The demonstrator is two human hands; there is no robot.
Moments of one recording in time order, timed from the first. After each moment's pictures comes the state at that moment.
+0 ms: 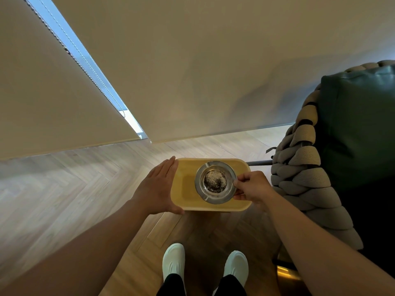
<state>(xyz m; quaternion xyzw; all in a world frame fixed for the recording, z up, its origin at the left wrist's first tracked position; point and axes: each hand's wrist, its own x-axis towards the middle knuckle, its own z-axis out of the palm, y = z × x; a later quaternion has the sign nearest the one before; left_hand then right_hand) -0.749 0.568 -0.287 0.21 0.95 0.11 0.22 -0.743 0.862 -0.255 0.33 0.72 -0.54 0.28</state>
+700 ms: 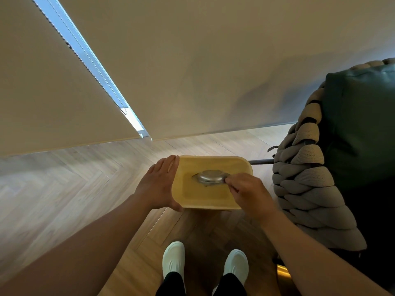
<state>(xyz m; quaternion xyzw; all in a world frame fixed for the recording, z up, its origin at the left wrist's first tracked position) -0.756 0.569 -0.291 0.20 0.95 0.06 0.24 -0.714 0.853 -0.258 -0.19 0.95 -0.24 -0.02</state>
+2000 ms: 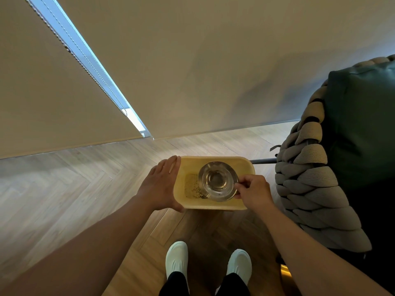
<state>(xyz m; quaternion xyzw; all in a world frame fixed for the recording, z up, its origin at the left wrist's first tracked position) -0.755 0.571 -0.293 0.19 0.95 0.07 0.25 -0.721 0.852 -0.272 0.26 0.83 -0.45 0.20</state>
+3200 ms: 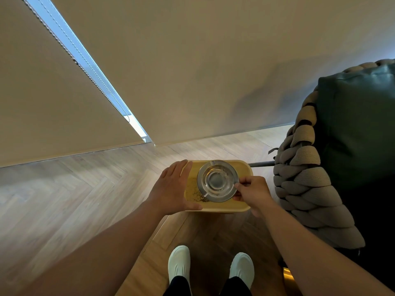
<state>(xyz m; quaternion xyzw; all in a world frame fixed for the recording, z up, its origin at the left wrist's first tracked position) -0.748 0.600 -0.267 0.20 0.95 0.14 0.22 -0.727 0.854 -0.274 0.36 0.71 -0.56 0.22</state>
